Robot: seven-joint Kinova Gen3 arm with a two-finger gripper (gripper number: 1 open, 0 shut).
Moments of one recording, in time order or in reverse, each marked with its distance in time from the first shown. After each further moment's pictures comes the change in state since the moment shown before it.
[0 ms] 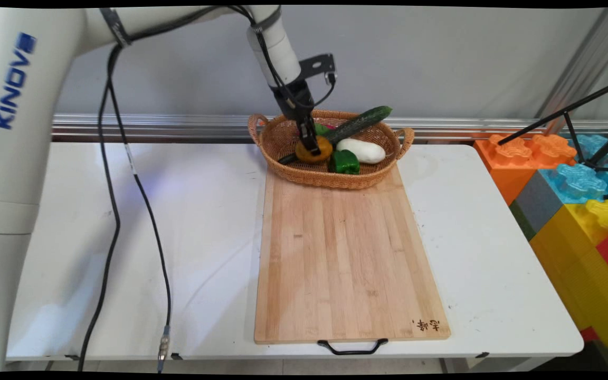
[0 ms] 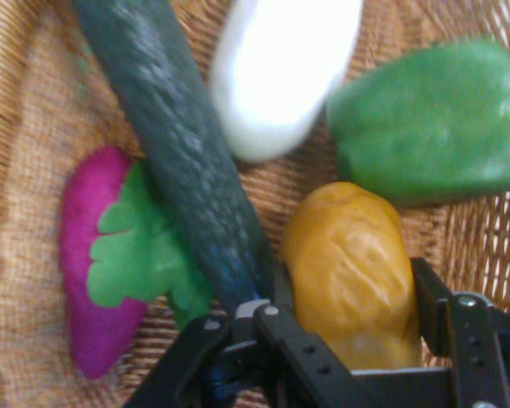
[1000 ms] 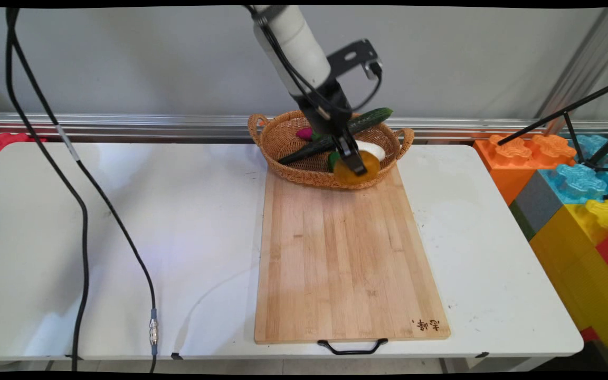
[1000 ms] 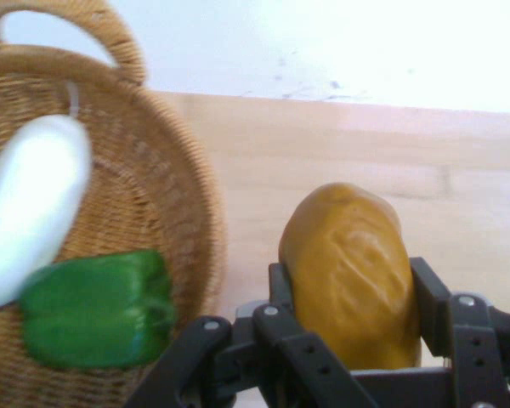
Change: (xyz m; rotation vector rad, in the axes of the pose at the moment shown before) arm 0.059 0.153 -0.057 -0.040 0.147 -0.088
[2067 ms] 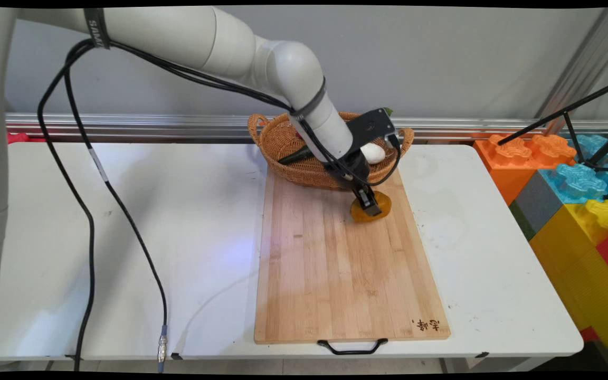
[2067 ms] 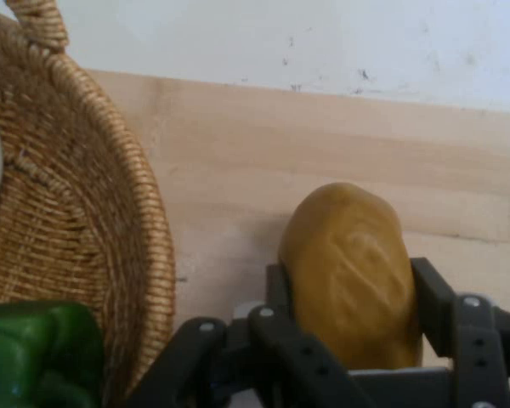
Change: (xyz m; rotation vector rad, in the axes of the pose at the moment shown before) arm -0.018 0.027 0.117 0.061 0.015 -0.032
